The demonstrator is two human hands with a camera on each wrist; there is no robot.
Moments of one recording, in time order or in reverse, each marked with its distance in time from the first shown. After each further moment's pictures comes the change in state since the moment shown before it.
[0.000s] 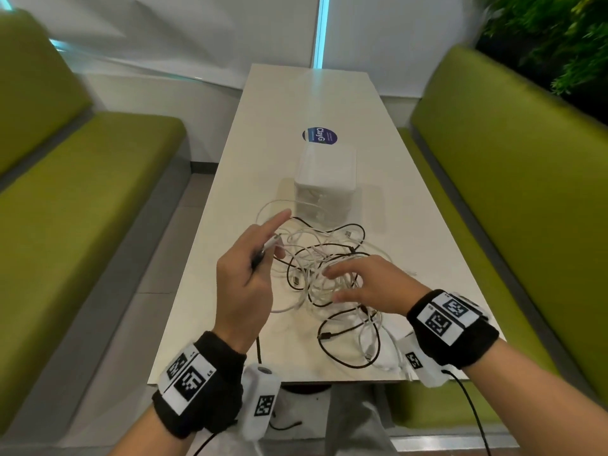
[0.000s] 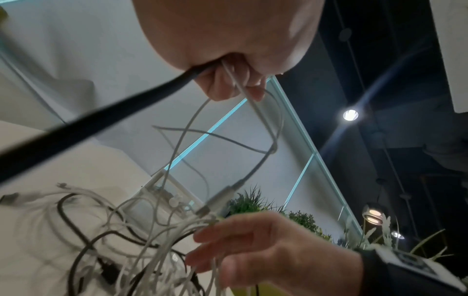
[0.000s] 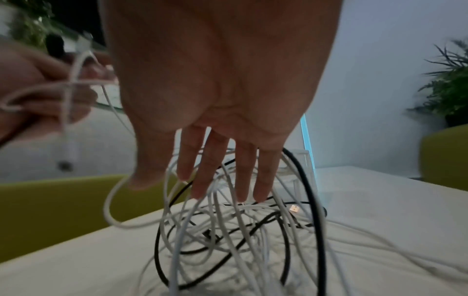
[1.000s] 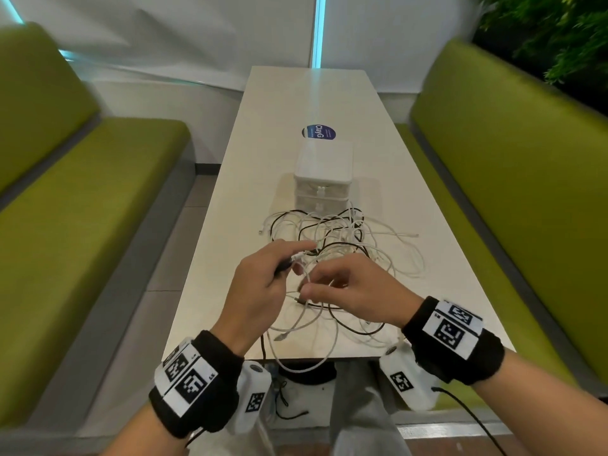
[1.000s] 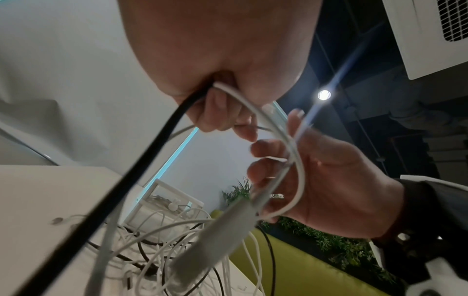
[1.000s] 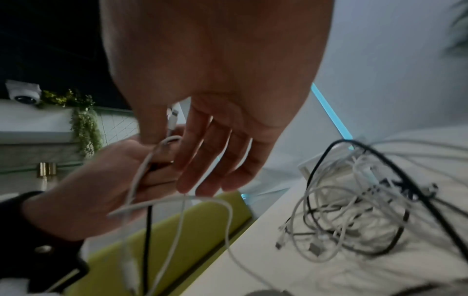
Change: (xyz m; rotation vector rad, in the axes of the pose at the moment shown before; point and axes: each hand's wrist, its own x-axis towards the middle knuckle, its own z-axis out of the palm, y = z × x) left_hand -0.023 0.009 -0.009 0.332 -0.317 0.007; right_hand -0.047 -0.071 0.005 0.425 0.062 -0.208
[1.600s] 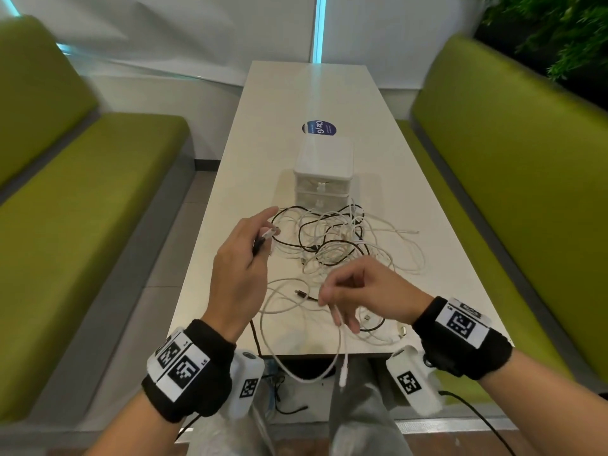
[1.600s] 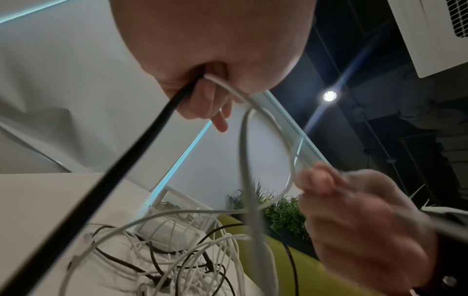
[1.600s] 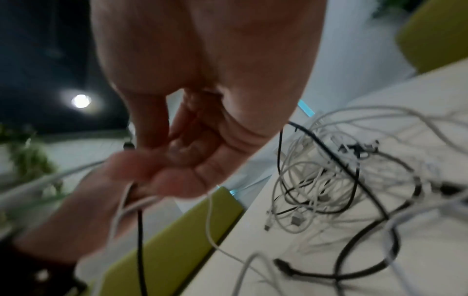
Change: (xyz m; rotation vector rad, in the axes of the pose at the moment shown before) left_hand 0.006 -0.001 -0.010 0.024 0.214 -0.141; right_hand -0.014 0.018 -0.008 0.361 -0.141 0.124
